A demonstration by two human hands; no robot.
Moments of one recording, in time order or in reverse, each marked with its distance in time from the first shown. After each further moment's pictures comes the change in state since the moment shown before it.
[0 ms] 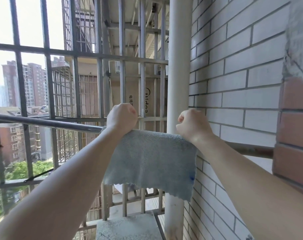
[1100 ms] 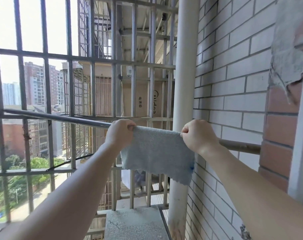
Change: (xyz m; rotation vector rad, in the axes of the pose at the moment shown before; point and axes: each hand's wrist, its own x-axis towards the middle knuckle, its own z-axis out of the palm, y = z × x) left_hand -0.066 -0.030 -0.030 -0.021 -0.004 -0.019; right_hand -0.046 0.001 -0.019 -0.079 -0.065 -0.139
